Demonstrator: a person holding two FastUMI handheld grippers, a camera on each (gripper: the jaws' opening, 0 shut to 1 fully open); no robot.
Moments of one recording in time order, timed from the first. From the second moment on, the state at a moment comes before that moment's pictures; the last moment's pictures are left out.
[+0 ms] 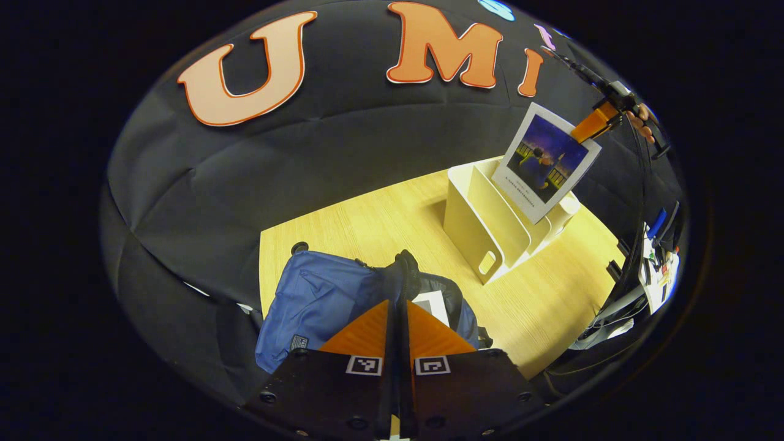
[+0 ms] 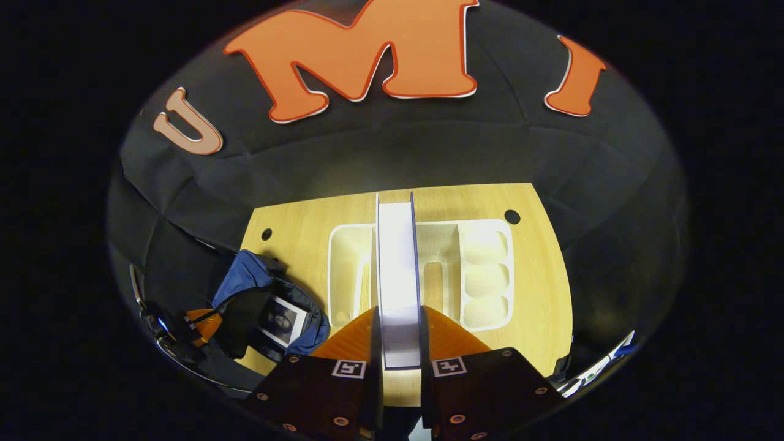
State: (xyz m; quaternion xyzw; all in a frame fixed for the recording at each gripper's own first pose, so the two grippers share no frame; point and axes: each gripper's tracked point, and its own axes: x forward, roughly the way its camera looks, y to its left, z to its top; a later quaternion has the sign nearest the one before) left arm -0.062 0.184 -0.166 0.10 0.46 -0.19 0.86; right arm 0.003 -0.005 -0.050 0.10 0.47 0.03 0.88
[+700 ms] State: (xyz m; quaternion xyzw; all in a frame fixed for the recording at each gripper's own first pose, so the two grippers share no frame) left arm -0.056 0.182 -0.158 0.11 0.46 -0.18 0.86; right arm -0.054 0.078 -0.047 0.30 0.40 0.16 0.85
